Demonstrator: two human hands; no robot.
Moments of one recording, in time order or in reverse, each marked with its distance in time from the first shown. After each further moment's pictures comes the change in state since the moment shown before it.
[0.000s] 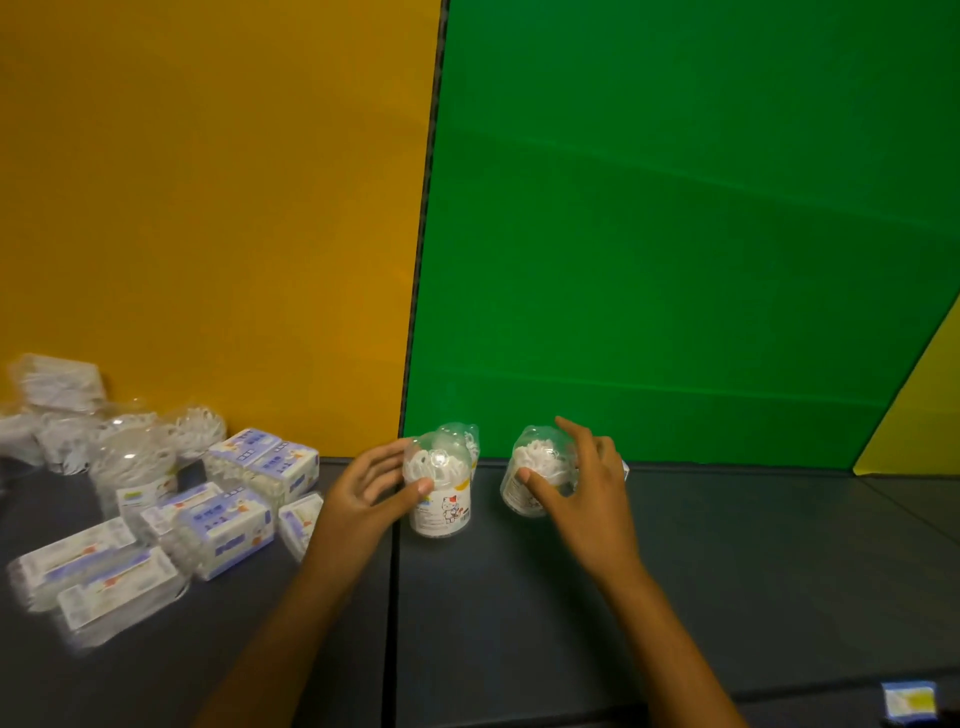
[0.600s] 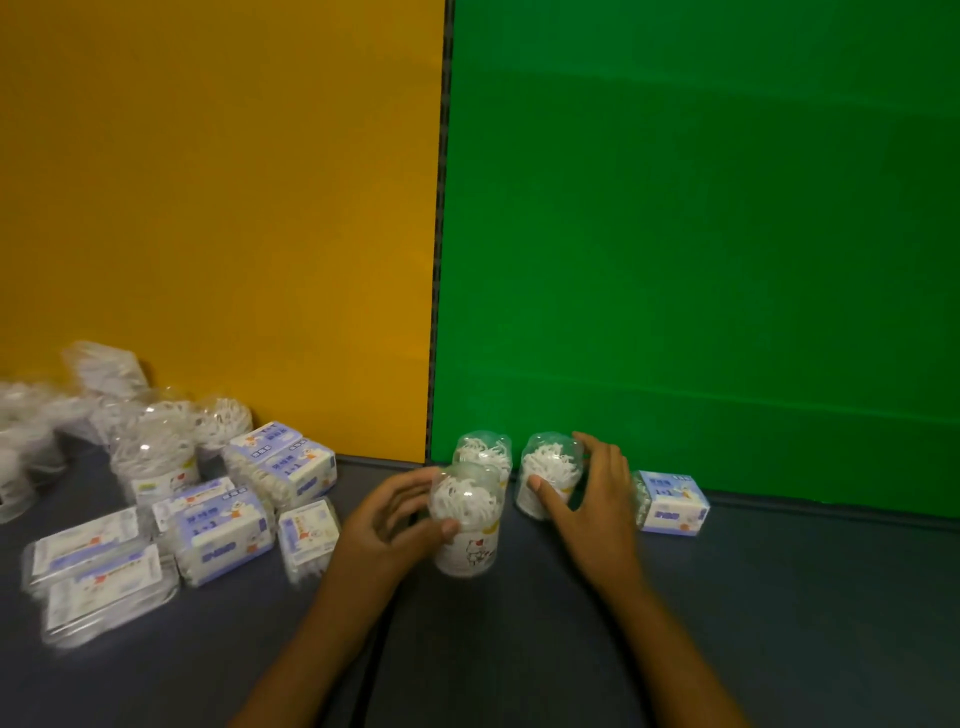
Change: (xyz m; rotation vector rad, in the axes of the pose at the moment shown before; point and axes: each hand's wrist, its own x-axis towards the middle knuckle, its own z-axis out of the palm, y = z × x) left_hand 0.014 -0.033 0.026 0.085 0.075 -0.054; right_hand 0.056 0.075 0.079 0.055 -0.072 -0.069
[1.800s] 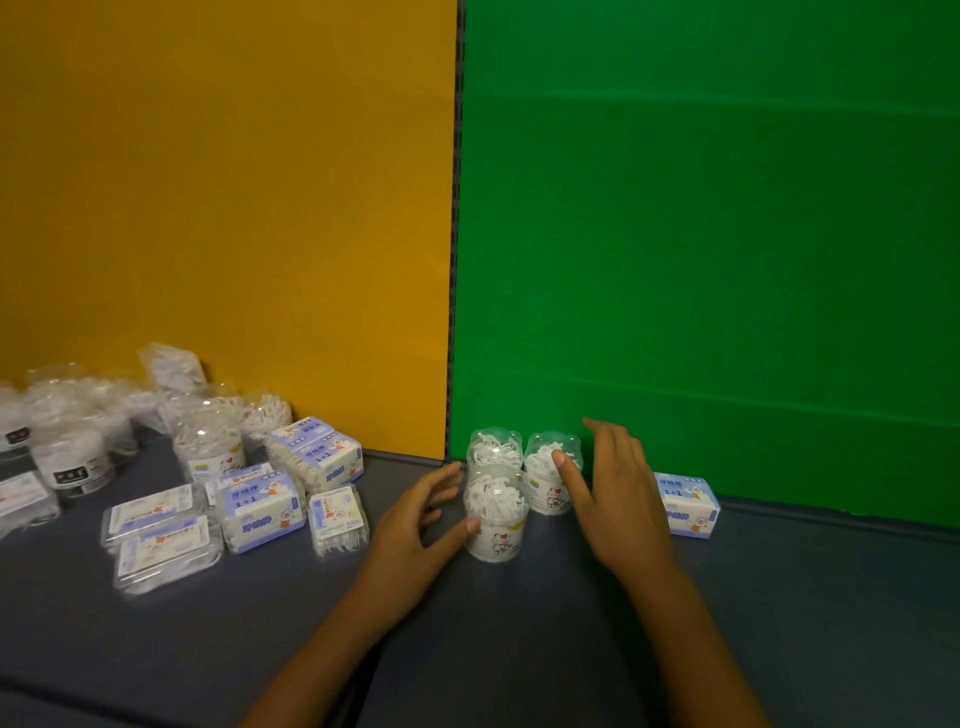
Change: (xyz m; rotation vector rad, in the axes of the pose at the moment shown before) left_hand -0.008 -0.014 0.011 0.513 -0.003 0.163; right_hand 0.003 -0.021 -0.039 -0.186 -0.109 -0.124
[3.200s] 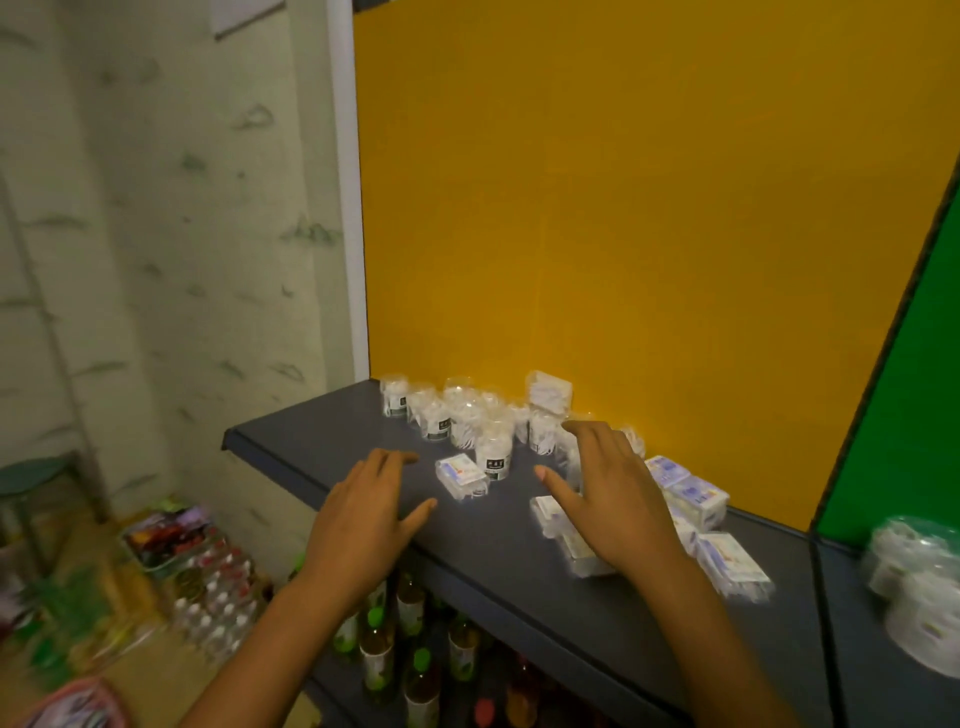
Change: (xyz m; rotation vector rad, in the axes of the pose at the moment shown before) left_hand -0.174 -0.006 -0.395 1.040 0.421 -0.244; right_hand -0.043 -0.389 0.115 0.185 -0.198 -0.477
